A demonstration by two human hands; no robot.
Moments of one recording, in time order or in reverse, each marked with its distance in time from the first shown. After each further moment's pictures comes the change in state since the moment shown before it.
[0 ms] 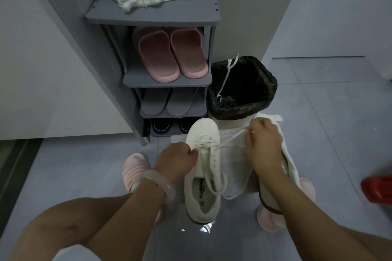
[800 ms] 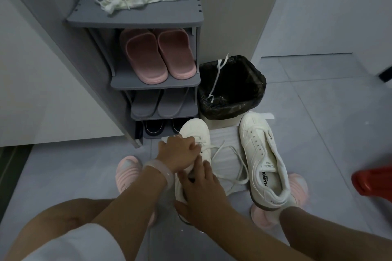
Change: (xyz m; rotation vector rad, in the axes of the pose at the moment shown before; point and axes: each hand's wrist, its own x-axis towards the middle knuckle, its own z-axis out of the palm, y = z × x) left_hand 0.021 0.020 0.010 0.154 -0.017 0.034; right_hand -0.096 -0.070 0.017 -0.273 -0.700 -0.258
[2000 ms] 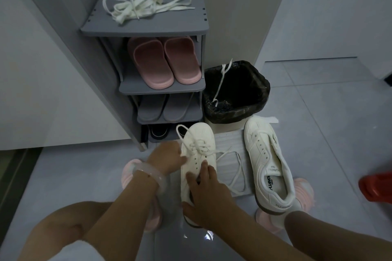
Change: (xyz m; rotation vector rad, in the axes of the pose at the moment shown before) left_hand -0.016 -0.019 -0.026 -0.021 -0.018 -0.028; right_hand 0.002 0.001 -0.010 0.074 0.051 -0.079
